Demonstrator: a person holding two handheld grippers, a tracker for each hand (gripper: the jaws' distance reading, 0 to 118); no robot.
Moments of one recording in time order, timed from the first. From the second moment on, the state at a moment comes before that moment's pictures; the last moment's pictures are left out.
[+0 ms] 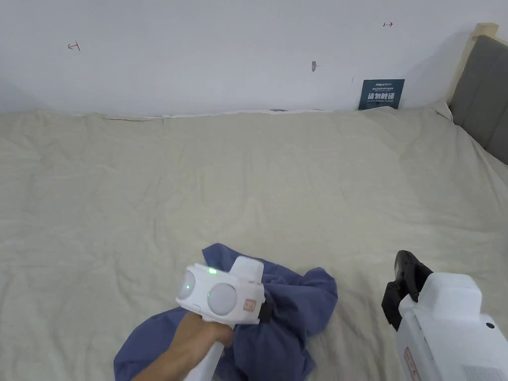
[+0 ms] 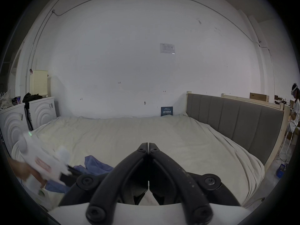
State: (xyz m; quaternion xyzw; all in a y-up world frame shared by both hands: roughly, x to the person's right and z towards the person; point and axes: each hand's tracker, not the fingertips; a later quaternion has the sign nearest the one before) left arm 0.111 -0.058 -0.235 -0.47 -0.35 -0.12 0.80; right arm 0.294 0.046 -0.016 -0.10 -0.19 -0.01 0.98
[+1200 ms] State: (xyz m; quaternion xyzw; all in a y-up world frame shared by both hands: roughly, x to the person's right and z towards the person) left arm -0.087 0.075 -0.183 -0.05 -0.10 0.01 0.99; right arm 0.255 0.116 -0.029 -0.03 -0.17 0.02 0.98
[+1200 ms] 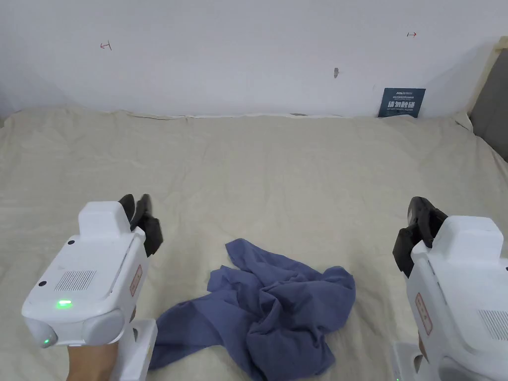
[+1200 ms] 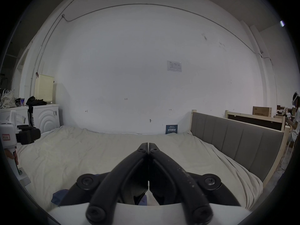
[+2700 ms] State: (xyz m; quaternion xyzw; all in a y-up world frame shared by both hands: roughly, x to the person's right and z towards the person) left arm -0.081 -0.114 -0.213 -0.47 -0.08 0.00 0.88; right arm 0.274 0.069 -0.046 -0.10 -0.16 0.00 0.98
